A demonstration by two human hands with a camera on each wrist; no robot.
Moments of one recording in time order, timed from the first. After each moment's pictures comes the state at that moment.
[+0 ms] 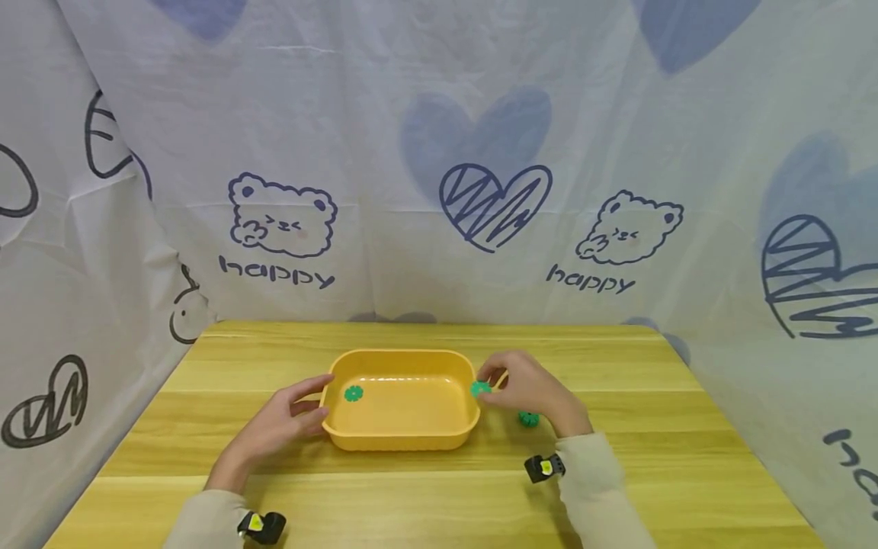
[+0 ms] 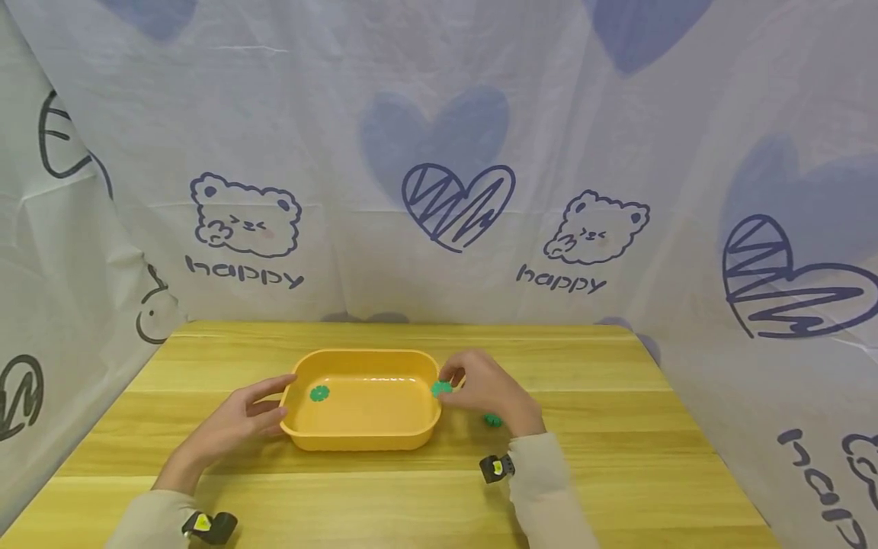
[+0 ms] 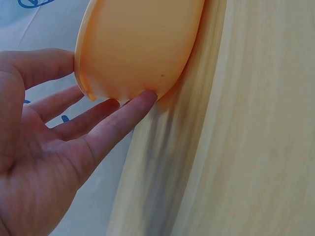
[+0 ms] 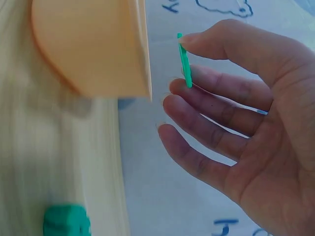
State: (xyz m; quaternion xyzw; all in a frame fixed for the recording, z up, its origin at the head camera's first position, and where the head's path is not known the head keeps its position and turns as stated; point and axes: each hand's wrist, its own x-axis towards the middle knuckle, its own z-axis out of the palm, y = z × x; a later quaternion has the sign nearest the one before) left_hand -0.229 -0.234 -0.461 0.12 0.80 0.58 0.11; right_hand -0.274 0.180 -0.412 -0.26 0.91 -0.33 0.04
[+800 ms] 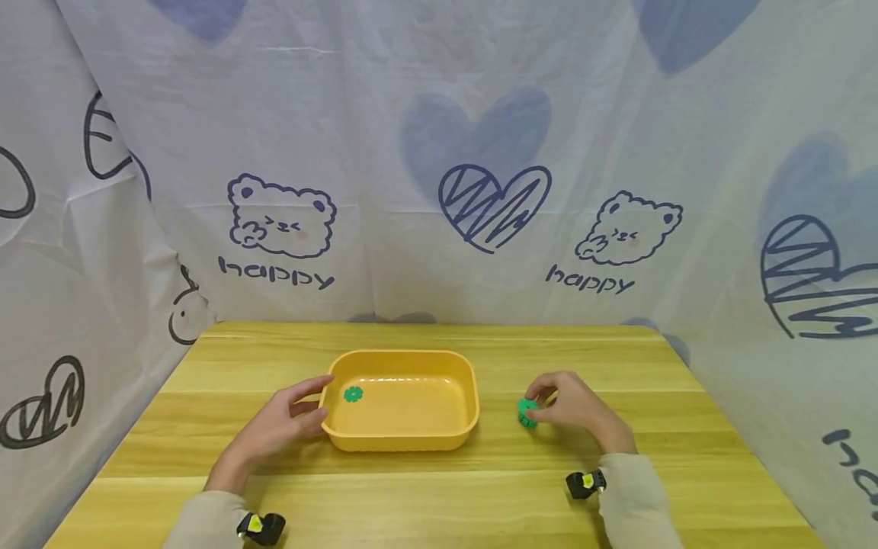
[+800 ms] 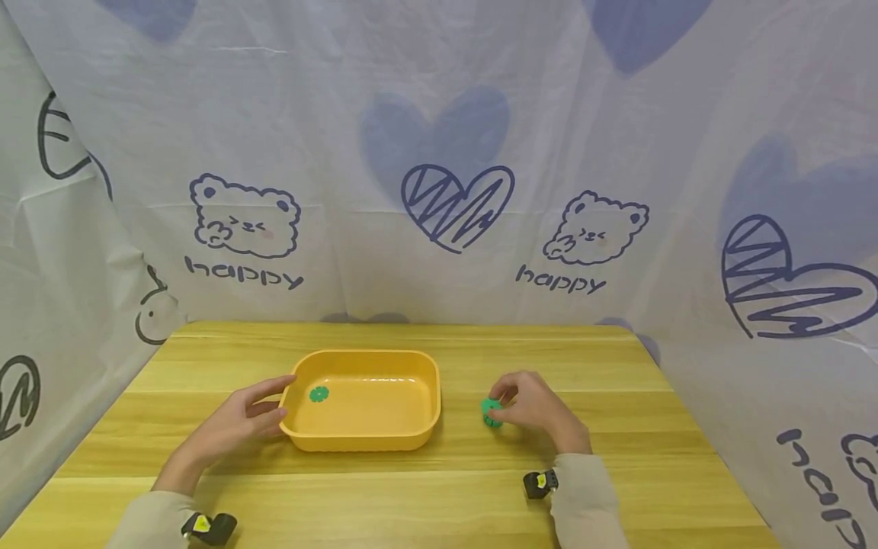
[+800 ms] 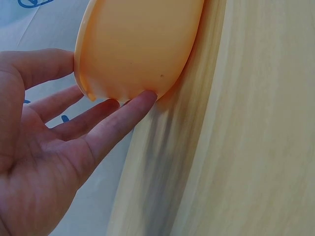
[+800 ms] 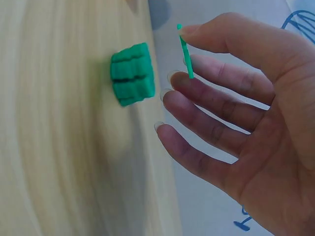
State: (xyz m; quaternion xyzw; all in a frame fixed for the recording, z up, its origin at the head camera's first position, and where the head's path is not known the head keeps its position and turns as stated) left_hand -0.229 -0.233 -0.461 0.12 0.80 0.58 0.11; right_hand -0.277 0.260 -0.456 -0.22 0.91 -0.34 0.04
